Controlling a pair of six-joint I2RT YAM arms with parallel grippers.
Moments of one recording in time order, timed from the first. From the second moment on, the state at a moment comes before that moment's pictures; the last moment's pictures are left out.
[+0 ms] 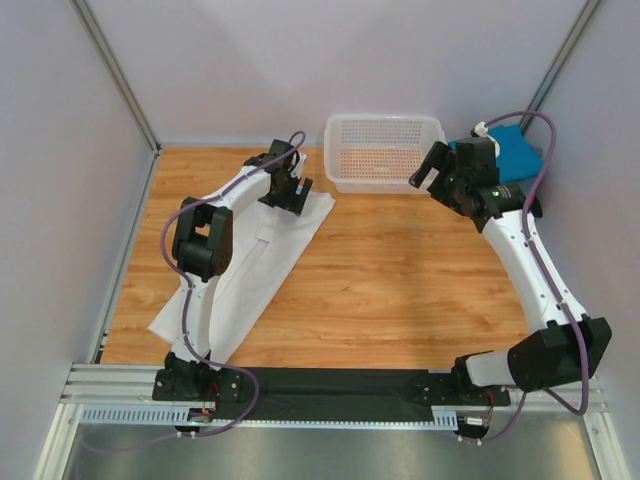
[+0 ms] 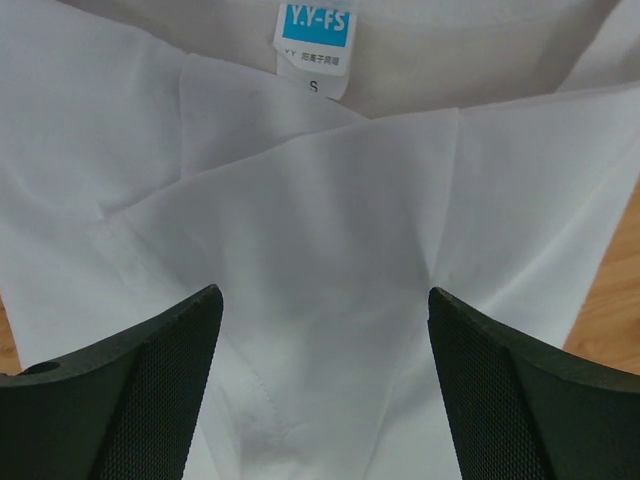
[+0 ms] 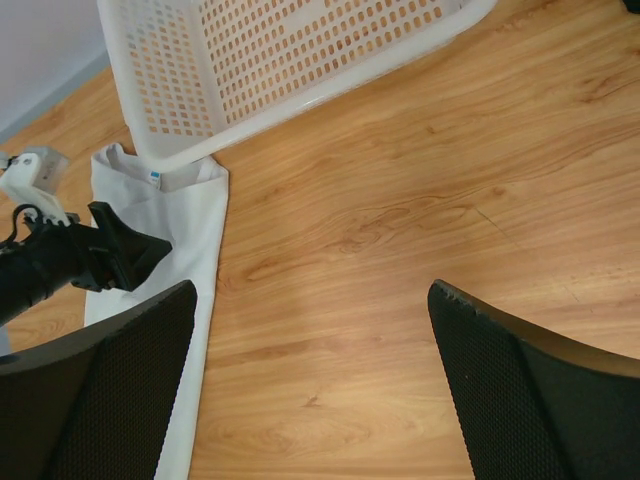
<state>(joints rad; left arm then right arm) -0.37 2.23 1.85 -0.66 0.02 0.00 0.20 1.38 1.41 -0.67 0.09 0.66</state>
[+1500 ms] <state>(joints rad) -0.17 2.46 2.26 -0.82 -0.13 -0.57 0.14 1.47 1.38 -0.63 0.04 0.69</state>
